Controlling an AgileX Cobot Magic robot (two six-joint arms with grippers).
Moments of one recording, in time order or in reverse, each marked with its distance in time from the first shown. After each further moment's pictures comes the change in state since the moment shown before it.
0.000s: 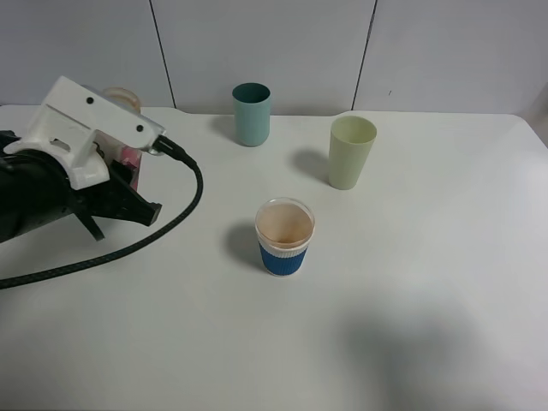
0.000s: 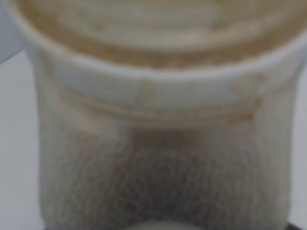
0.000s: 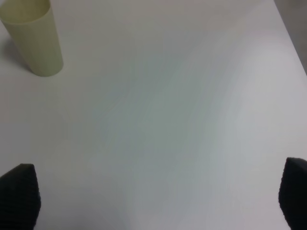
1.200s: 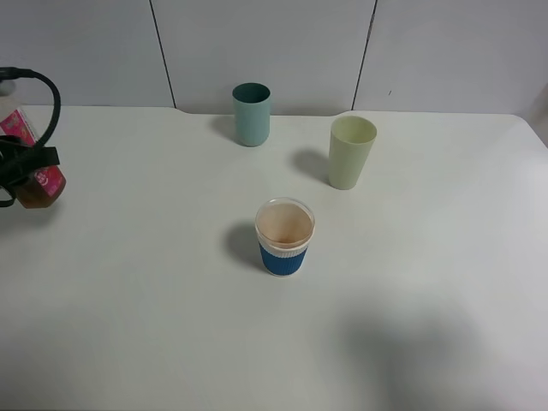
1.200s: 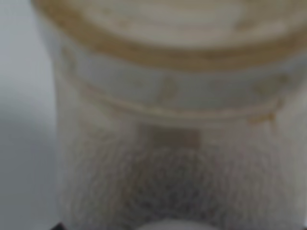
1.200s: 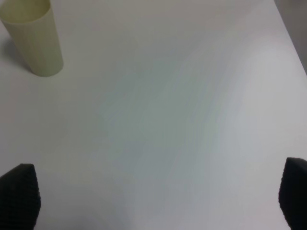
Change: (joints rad) left arm 0.806 -0.114 0.100 1.187 0.516 -1.242; right arm 0.000 0.000 0.000 0.000 0.000 0.000
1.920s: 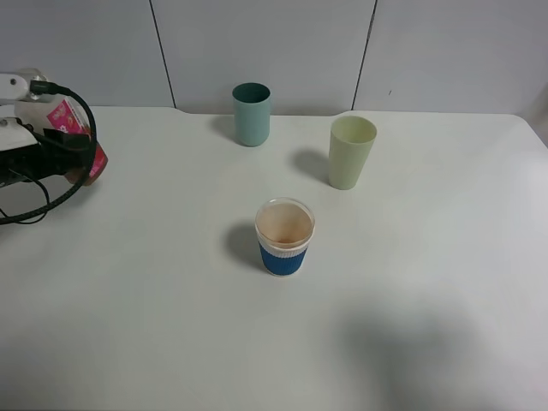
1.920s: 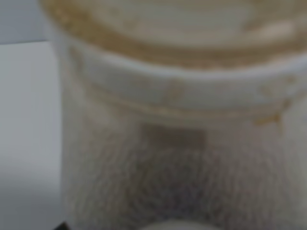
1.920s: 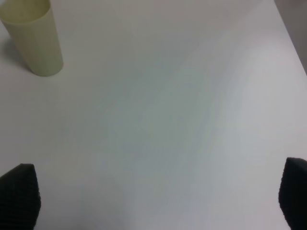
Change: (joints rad) left arm 0.111 0.270 -0.012 0.780 -0.447 -0.572; right arm 0.000 0.000 0.000 0.000 0.000 0.000
